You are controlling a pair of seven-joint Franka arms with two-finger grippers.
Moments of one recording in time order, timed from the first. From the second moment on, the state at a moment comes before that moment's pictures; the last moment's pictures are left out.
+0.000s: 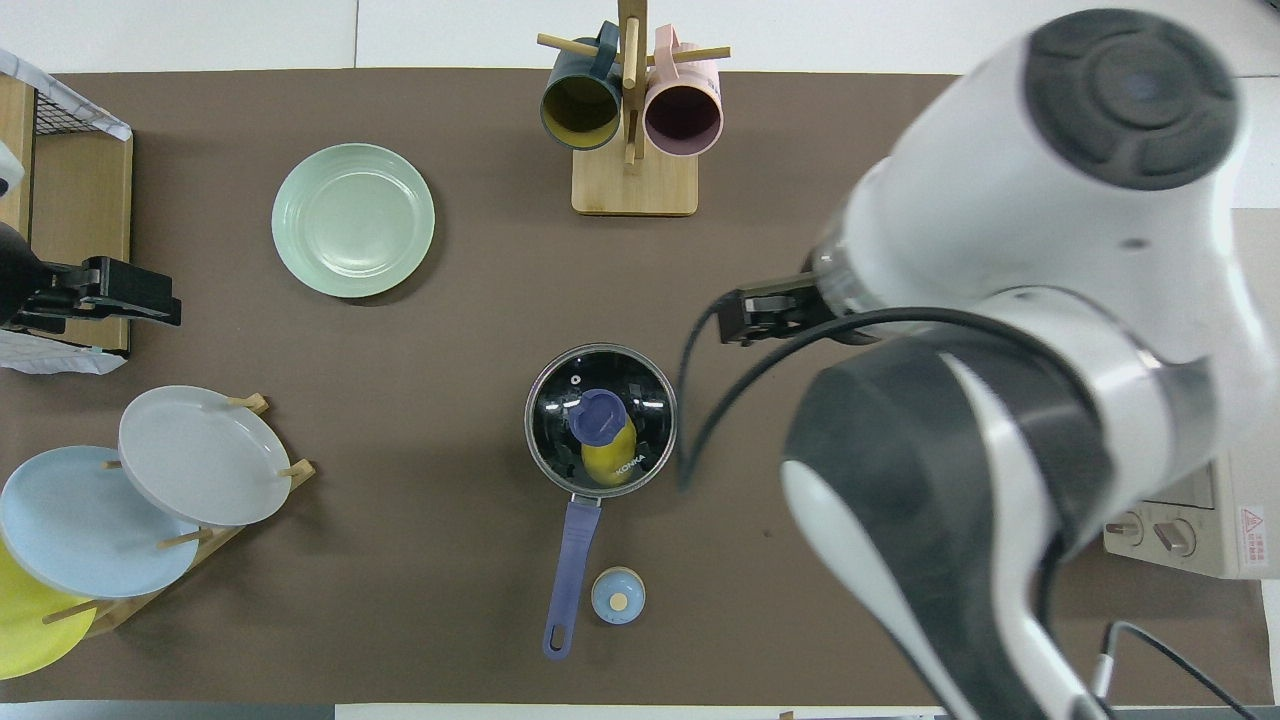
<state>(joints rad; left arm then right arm) -0.08 -0.03 -0.02 -1.61 -0.02 1.57 -0.07 0.39 0.21 0.11 -1.42 0.06 1.64 0.38</state>
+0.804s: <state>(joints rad) -0.08 -0.03 -0.02 -1.61 -0.02 1.57 -0.07 0.64 0.31 0.11 -1.65 -0.03 2.03 0.57</state>
